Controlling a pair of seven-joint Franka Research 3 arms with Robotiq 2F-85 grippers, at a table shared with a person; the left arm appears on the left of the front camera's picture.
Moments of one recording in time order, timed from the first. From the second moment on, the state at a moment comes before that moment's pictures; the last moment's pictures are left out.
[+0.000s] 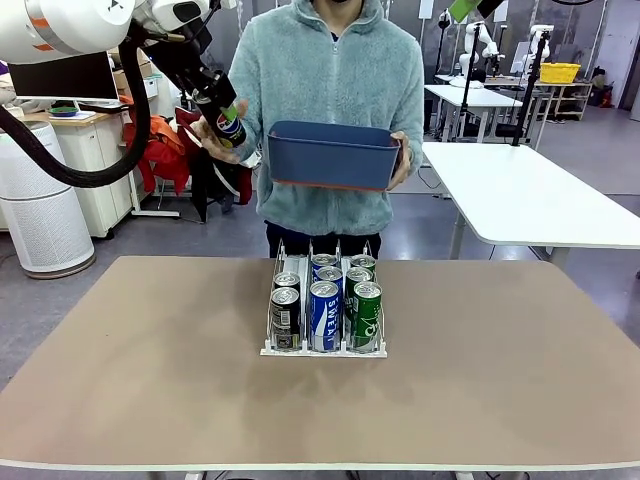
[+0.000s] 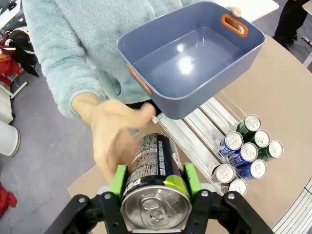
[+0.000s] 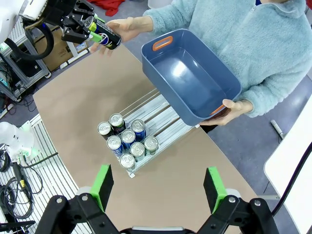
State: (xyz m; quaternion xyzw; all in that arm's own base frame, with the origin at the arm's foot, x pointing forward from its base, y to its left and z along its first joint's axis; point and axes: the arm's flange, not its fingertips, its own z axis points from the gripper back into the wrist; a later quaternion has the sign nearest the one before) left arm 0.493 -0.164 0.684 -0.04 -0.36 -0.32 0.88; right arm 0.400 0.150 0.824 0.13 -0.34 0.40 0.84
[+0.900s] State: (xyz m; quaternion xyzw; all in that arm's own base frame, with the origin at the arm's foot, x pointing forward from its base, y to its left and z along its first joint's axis) left arm 0.493 -0.164 0.684 -0.04 -0.36 -0.32 0.88; right arm 0.400 0.150 0.824 0.13 -0.34 0.40 0.84
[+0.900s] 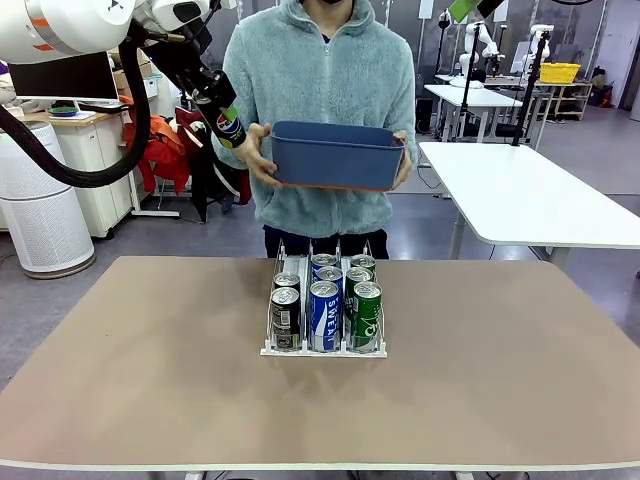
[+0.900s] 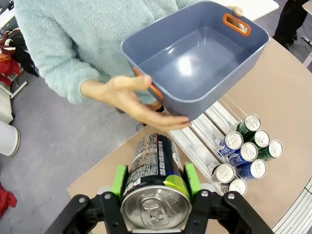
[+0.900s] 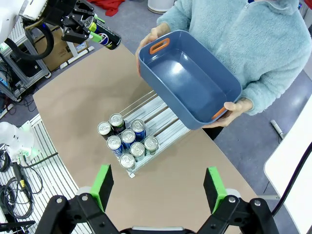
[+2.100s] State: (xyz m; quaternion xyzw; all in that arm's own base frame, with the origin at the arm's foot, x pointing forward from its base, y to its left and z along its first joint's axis) left arm 0.377 -0.226 0.586 -0.10 -0.19 -0.33 0.92; right arm 0.400 0.150 0.824 0.13 -0.34 0.40 0.84
